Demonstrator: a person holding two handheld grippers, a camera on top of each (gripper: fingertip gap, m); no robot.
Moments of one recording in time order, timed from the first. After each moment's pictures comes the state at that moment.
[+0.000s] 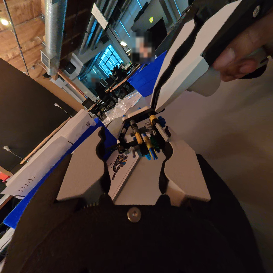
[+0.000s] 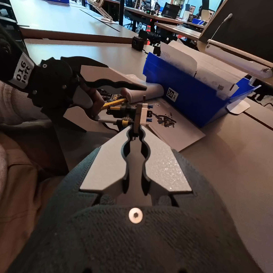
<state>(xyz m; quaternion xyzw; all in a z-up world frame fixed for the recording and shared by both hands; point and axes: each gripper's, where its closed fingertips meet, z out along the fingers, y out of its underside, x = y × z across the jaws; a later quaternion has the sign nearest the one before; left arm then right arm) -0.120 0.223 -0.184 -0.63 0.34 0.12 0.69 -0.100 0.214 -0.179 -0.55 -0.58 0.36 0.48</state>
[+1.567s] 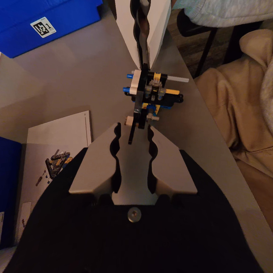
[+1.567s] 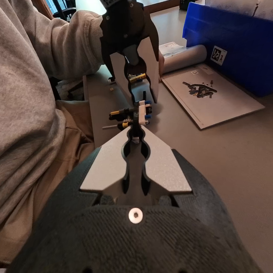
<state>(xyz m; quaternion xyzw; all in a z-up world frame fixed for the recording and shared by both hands) -0.120 0.210 -0.244 -0.70 0.56 -0.19 0.39 -0.065 0.212 -0.214 -0.55 -0.63 0.46 0.30</state>
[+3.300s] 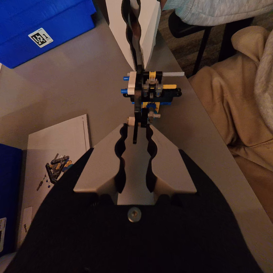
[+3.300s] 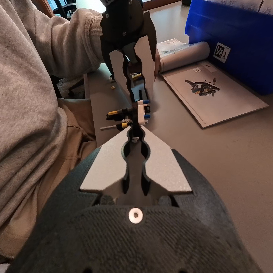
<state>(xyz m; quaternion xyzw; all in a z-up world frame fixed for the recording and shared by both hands) -0.119 0.204 -0.242 -0.68 0.58 -0.19 0.40 -0.063 0.210 -0.215 -0.55 -0.63 0.46 0.29</state>
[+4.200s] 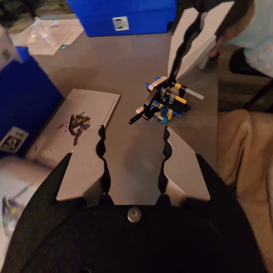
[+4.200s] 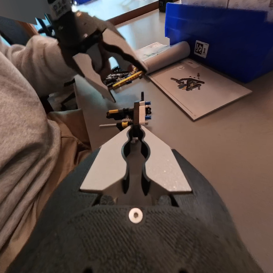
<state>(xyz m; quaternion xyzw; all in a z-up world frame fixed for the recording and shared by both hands) -0.147 0.207 -0.221 -0.80 0.35 -0.12 0.48 -0.063 0.222 -0.217 -0.60 -0.58 0.46 0.31</state>
